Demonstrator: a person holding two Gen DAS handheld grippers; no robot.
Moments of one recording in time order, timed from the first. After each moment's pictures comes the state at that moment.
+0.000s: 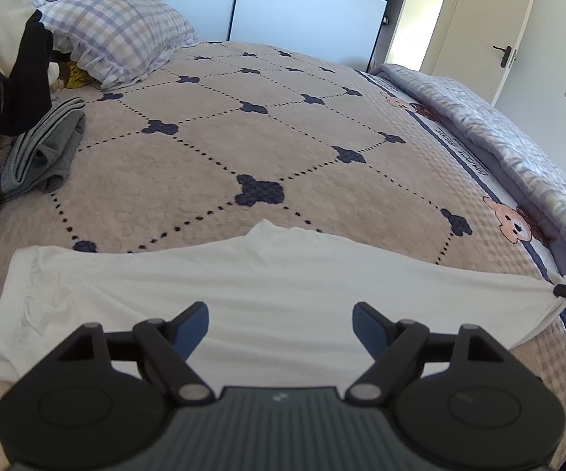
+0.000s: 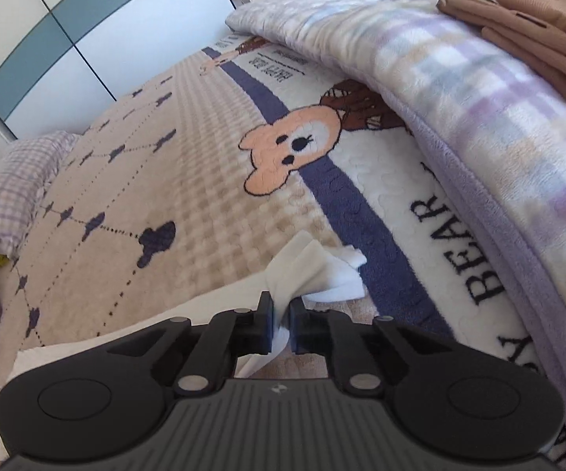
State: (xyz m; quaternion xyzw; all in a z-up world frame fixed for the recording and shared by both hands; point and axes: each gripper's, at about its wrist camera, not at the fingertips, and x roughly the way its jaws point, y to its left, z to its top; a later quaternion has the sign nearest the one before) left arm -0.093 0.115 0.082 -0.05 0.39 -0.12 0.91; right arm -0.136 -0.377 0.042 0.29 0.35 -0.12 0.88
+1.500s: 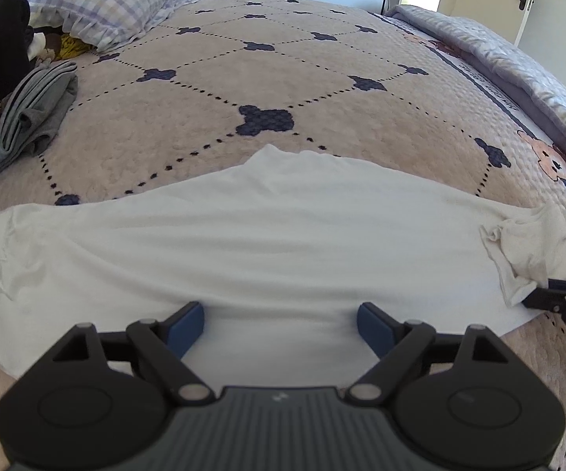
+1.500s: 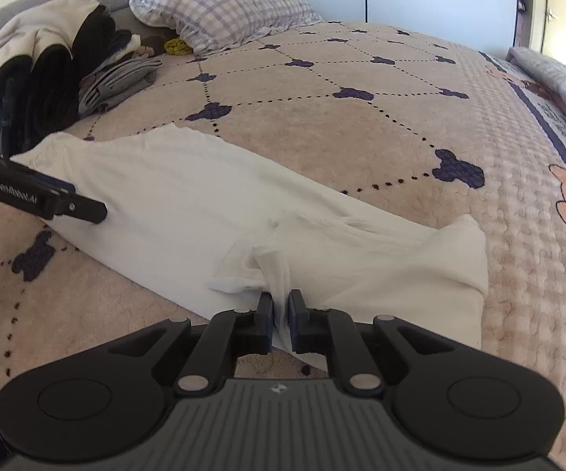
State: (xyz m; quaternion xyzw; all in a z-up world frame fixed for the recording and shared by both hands) left arm -0.083 0.086 0.038 0.01 0.45 -0.10 0.89; right arm -0.126 -0.183 0.021 -0.04 0.38 0.18 0.91
